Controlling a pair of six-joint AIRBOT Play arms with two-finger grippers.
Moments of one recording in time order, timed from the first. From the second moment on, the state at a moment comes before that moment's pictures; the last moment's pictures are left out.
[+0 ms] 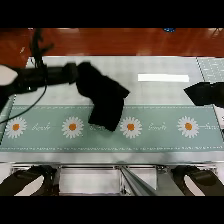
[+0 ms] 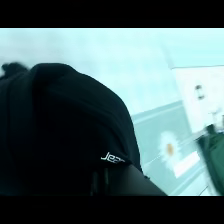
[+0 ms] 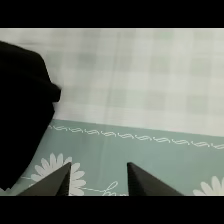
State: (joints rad) left arm -0.16 -1.06 0.95 0.59 -0.86 -1.28; right arm 0.13 -0.65 1.08 -1.42 1.24 1.68
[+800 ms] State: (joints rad) left arm 0.47 -1.05 0.82 0.79 -1.17 -1.27; right arm -0.34 -0.78 0.90 -1.43 1.13 1.63
